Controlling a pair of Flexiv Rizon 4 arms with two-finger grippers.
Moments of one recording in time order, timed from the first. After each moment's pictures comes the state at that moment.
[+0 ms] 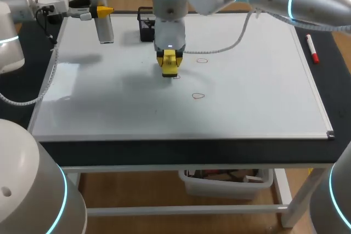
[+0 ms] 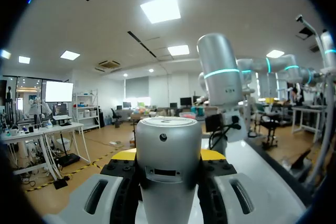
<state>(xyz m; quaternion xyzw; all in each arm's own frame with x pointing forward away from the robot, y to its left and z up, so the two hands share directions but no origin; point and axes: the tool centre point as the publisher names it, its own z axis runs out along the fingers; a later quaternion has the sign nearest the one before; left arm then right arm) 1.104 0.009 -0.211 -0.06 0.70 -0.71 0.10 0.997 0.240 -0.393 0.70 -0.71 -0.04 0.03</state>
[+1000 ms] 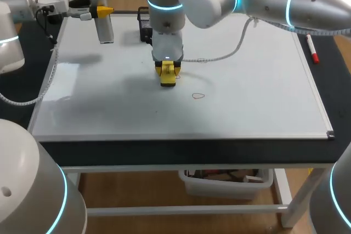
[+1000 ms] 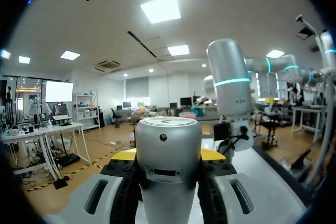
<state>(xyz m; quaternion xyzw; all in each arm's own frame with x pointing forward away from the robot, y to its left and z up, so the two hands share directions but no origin) 1.104 0.009 -0.211 -0.06 0.70 -0.71 0.10 0.979 0.245 -0.416 0.69 -0.72 -0.03 0.03</state>
